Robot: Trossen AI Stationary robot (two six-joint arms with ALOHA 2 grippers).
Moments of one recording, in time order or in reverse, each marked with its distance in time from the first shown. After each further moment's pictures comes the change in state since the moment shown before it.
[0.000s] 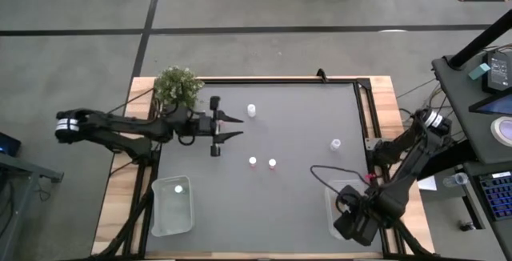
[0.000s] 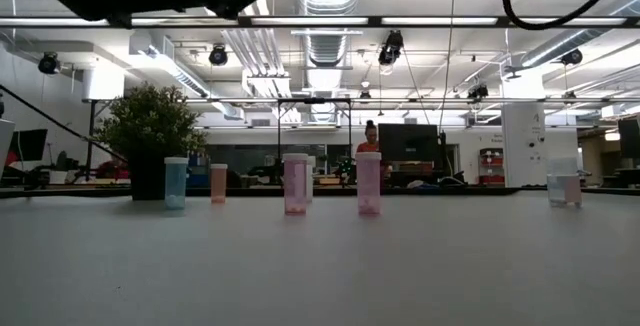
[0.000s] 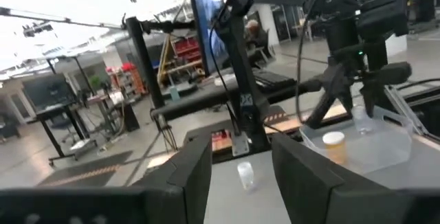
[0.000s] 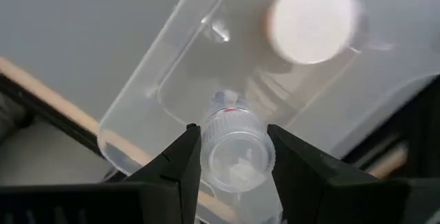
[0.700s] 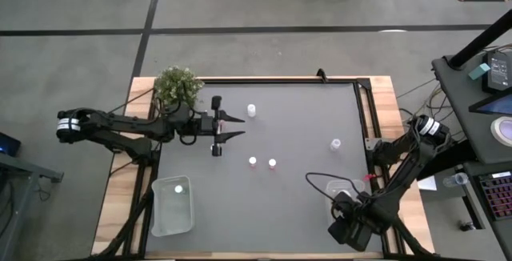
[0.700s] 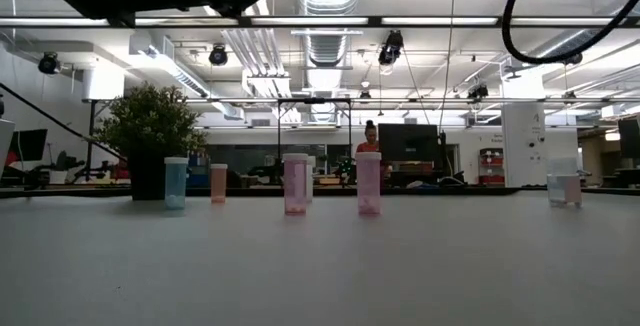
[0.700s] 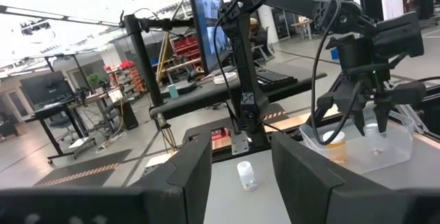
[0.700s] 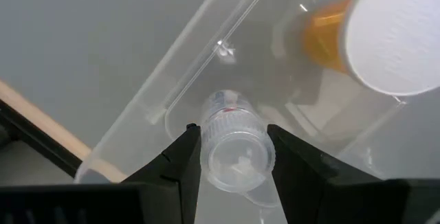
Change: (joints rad) left arm 0.000 0.013 0.018 -0.007 0.001 0.001; right arm 0.020 0.082 -0.102 0.200 0.076 -0.009
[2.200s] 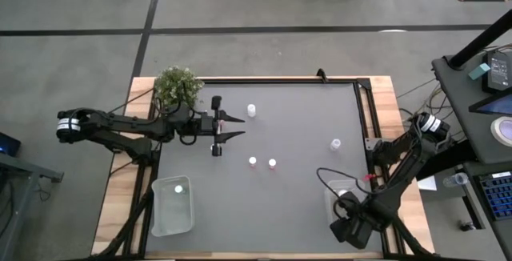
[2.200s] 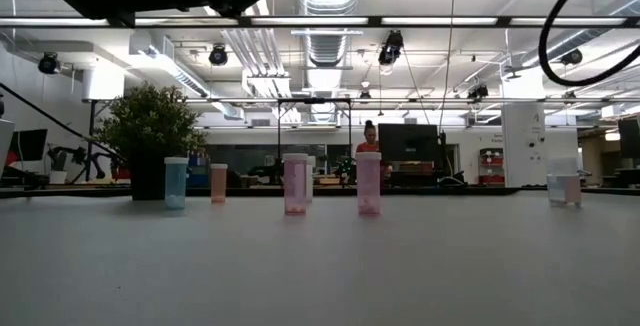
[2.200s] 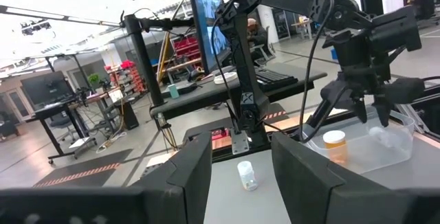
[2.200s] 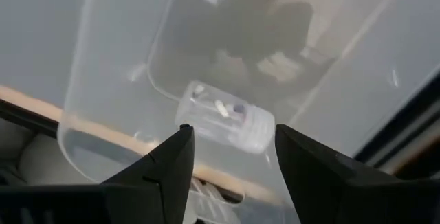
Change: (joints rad) left arm 0.000 0.000 -0.001 0.000 -0.001 0.001; right arm -0.022 -0.035 0.005 -0.008 -0.226 0.234
